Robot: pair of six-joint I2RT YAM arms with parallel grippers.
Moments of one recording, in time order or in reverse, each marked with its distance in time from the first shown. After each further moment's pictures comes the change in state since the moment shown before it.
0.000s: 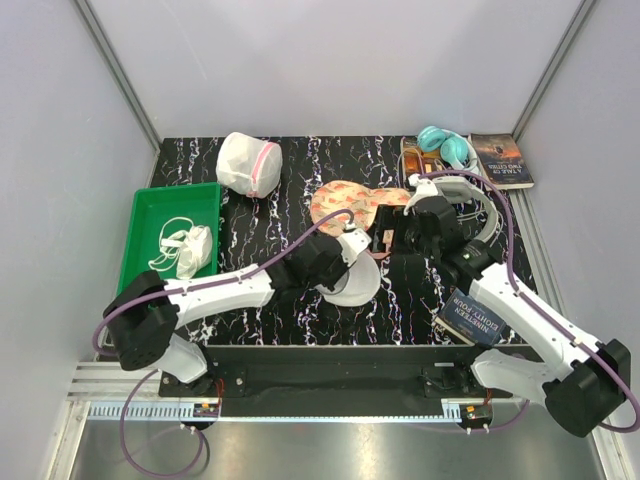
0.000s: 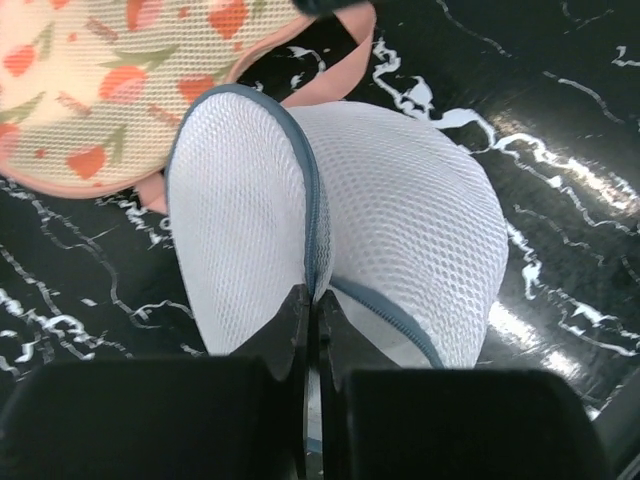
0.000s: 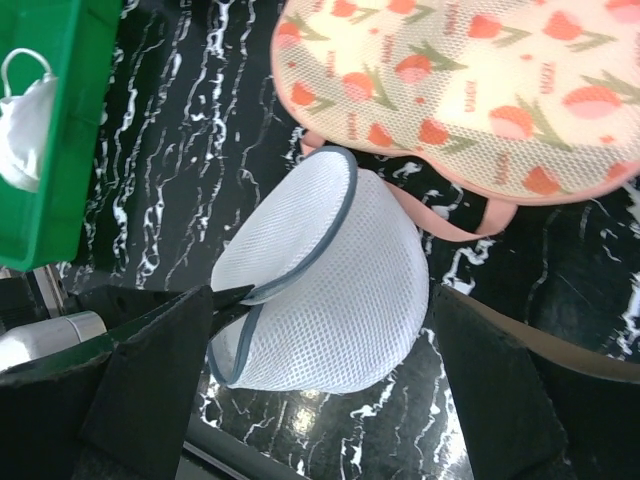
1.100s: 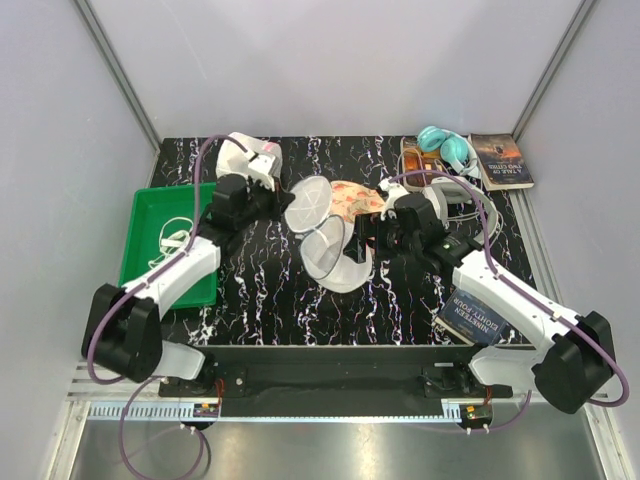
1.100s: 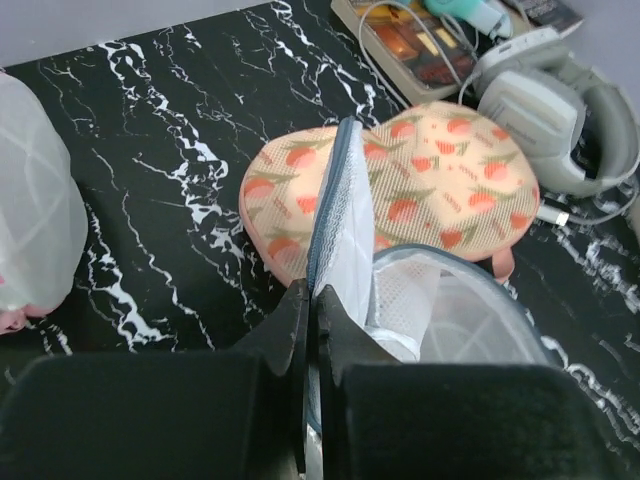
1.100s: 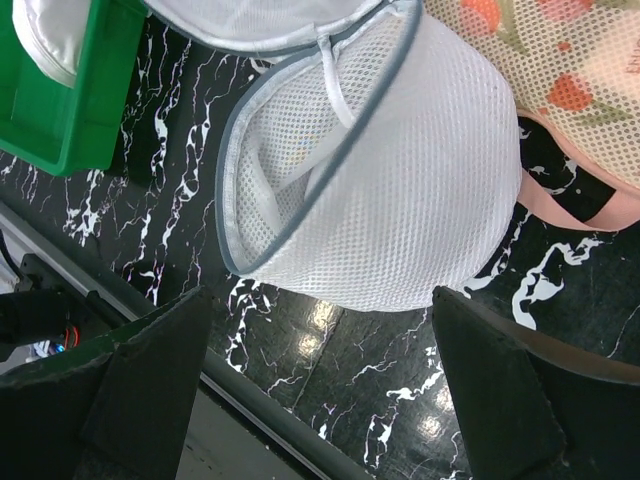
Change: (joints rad) left arm 0.641 -0.076 -0.006 0.327 0.479 -0.170; right arm 0.042 0.123 0.037 -0.009 -0.168 -0.048
